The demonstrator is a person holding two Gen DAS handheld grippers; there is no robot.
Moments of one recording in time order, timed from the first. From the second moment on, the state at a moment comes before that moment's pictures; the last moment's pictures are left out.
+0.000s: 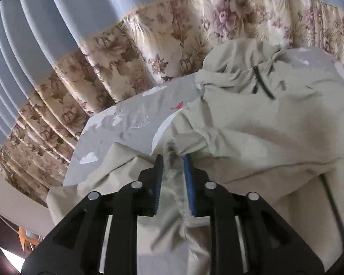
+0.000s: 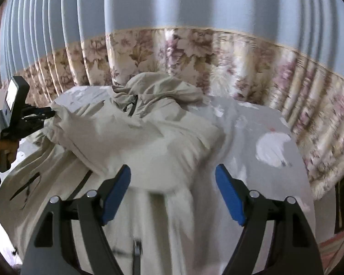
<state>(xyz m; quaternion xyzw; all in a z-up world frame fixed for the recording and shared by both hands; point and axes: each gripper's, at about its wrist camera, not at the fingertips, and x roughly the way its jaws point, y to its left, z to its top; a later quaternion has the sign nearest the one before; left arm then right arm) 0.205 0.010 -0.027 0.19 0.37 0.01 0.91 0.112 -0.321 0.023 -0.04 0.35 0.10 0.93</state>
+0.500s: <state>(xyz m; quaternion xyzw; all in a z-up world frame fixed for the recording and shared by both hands) 0.224 -0.012 -0.054 0.19 0.38 -0.03 0.91 0.225 -0.320 -0.053 -0.04 0.44 0.01 0.90</state>
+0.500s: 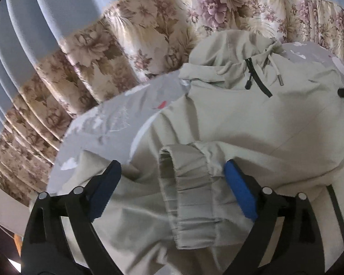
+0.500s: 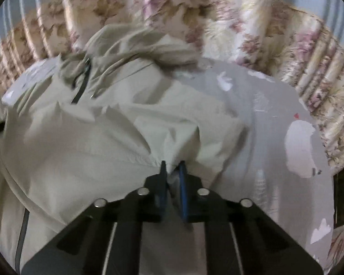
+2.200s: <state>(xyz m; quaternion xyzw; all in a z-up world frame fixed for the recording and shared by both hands) 0.206 0.151 0.049 -0.03 0.34 0.05 0.94 0.131 -0.349 0.016 0.01 0.34 0.03 0.94</state>
